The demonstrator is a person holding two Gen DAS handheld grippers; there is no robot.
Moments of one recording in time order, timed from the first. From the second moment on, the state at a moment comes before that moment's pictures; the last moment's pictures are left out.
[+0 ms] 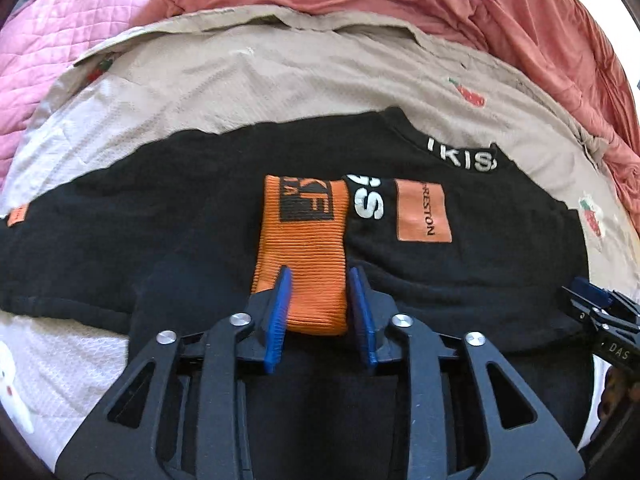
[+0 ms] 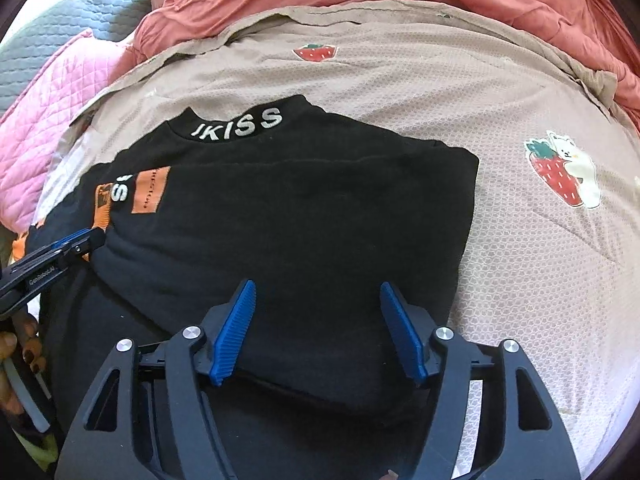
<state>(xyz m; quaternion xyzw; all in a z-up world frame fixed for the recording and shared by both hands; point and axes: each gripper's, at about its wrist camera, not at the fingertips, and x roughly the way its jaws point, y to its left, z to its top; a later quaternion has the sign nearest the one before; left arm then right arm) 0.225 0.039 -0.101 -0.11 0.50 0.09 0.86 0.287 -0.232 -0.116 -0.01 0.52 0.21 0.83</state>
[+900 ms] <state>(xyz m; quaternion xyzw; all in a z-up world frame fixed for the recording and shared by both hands) 0.149 0.078 -0.032 -0.10 0.45 0.13 0.88 0.214 -0.195 -0.047 -0.05 0.36 0.25 0.90</state>
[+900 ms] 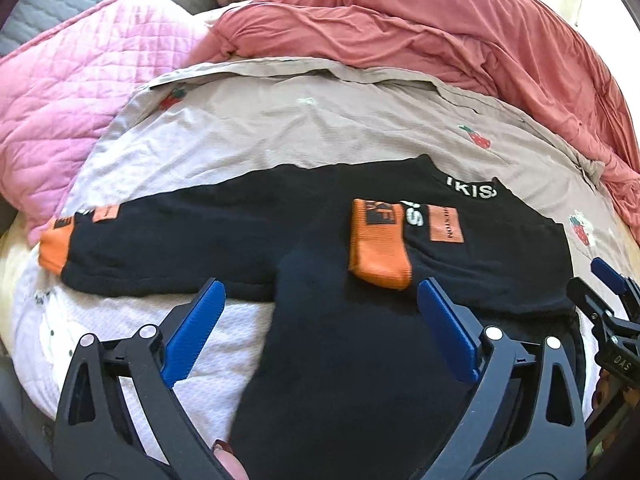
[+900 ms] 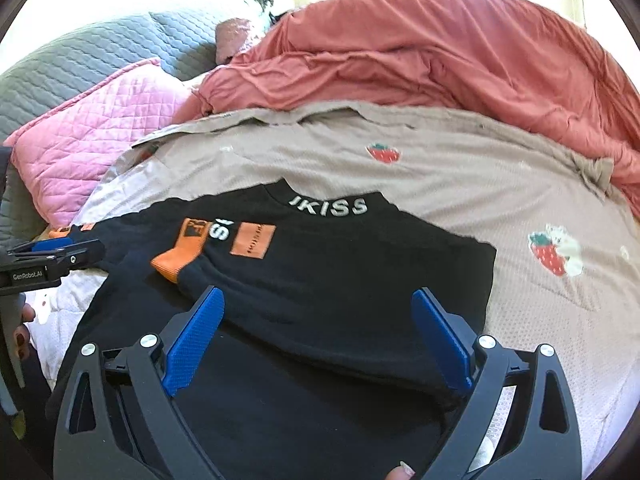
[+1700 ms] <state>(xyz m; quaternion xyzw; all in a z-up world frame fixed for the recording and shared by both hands) 0.073 0.226 -0.051 -0.21 0.42 0.26 0.84 0.107 -0.069 -0.039 -0.13 0.34 0.35 0.86</state>
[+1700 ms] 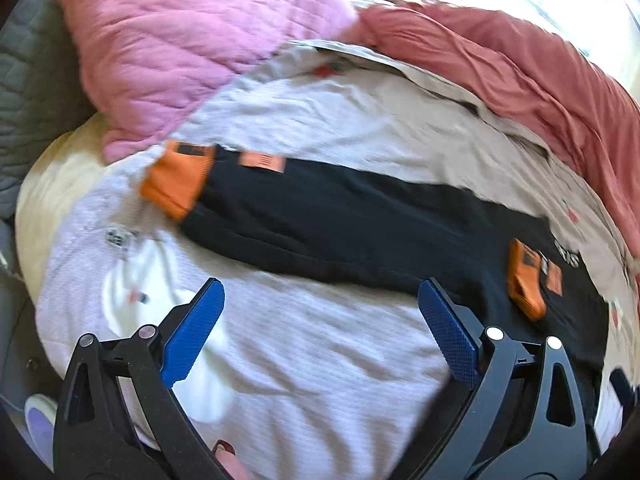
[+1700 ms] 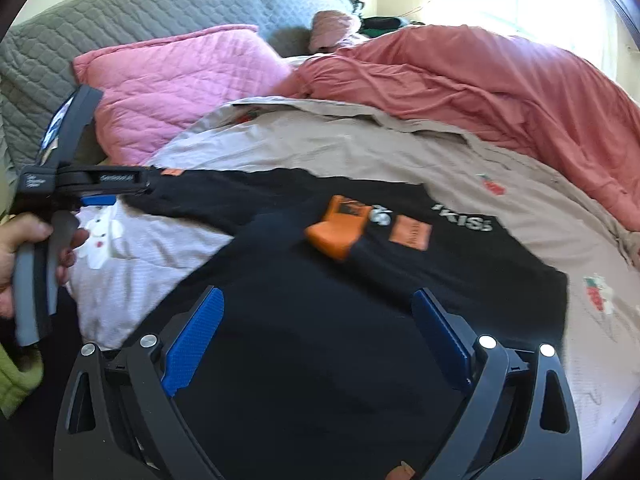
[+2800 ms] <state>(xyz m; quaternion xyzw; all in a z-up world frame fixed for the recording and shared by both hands) 0.053 0.335 -0.064 -0.29 0.28 0.31 0.86 0.118 -0.088 -0.083 -0.13 0.42 0.29 0.85</state>
